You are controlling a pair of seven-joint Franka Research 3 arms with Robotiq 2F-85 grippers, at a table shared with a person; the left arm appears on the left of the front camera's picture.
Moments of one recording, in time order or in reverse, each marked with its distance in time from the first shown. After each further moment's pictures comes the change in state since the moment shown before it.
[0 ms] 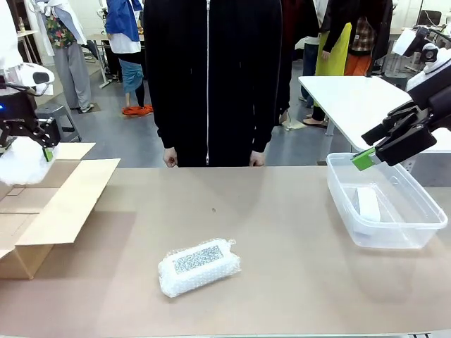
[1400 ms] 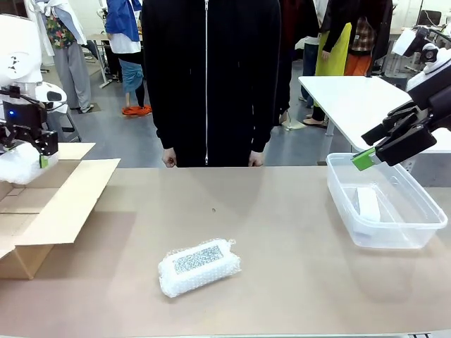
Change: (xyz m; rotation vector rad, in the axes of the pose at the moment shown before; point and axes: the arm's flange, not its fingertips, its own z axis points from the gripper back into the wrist) left arm 0.087 0.028 -0.071 0.128 0.183 -0.217; right arm 0.000 0.000 0.000 0.000 0.000 0.000
